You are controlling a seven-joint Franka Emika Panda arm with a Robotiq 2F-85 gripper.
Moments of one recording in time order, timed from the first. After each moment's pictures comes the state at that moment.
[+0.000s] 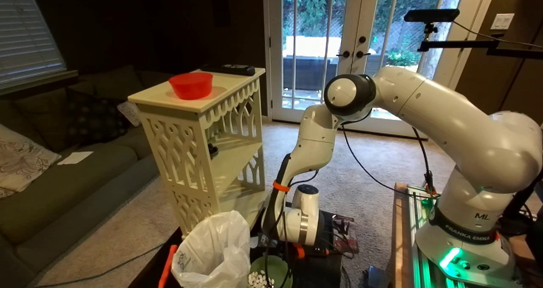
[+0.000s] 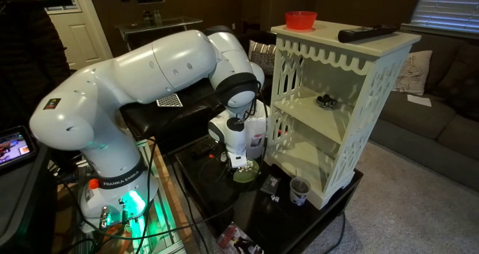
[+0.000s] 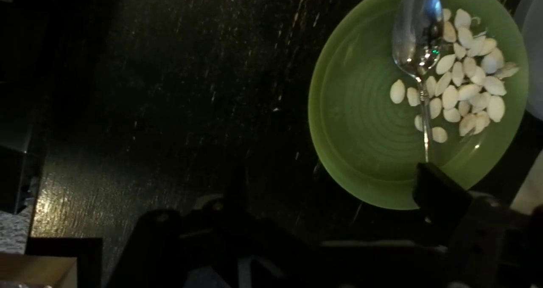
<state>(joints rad) -0.35 1.24 0.55 -2.10 1.12 3.59 -0.12</state>
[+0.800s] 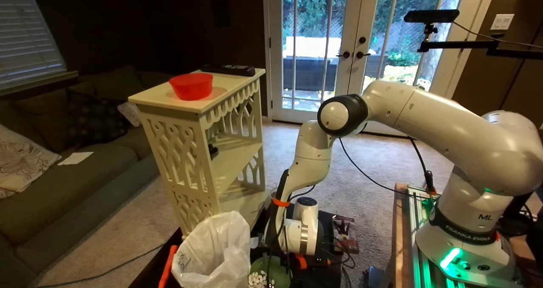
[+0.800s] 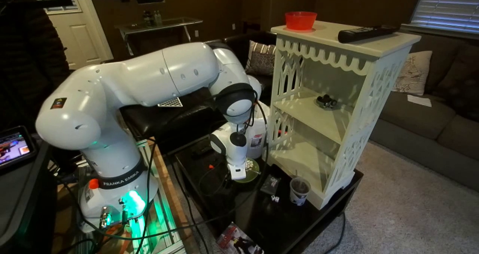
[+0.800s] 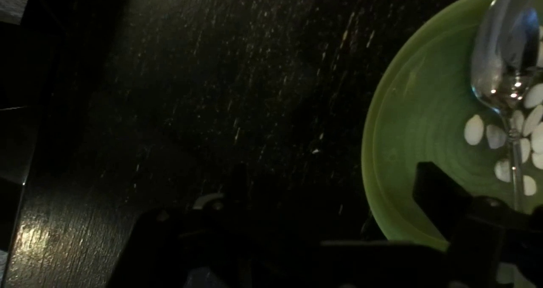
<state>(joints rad) -0.25 1.35 0.43 -1.96 1.12 3.43 -0.13</state>
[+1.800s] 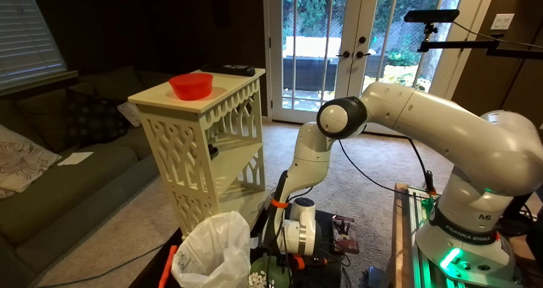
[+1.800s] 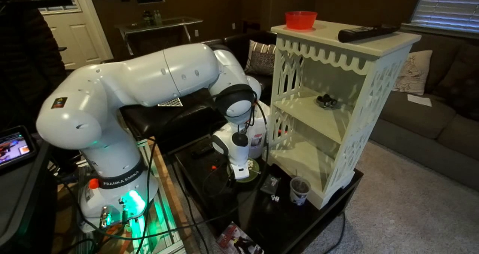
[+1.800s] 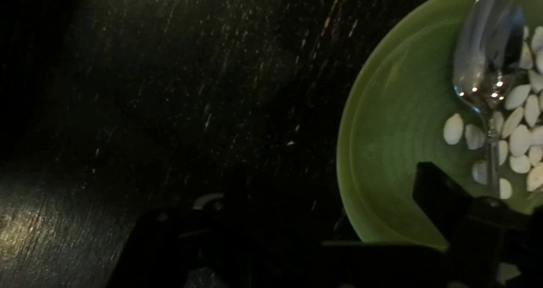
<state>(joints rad) -0.23 1.37 0.42 -1.91 1.07 3.42 -0.15</state>
